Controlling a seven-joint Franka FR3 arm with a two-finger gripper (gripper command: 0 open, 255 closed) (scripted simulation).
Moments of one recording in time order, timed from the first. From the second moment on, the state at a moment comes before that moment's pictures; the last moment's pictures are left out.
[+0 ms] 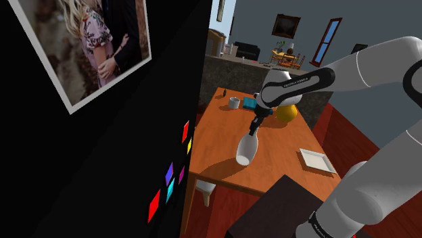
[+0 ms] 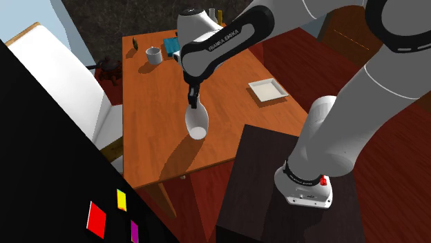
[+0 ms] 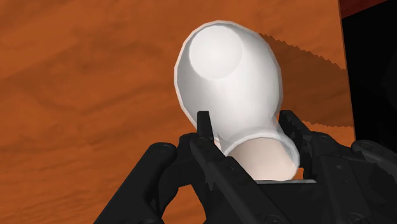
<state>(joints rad) -0.05 -0.18 -0.20 -2.44 -0.02 2.31 -0.47</state>
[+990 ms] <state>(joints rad) -0.05 -0.26 -0.19 -2.35 -0.04 2.14 -0.46</state>
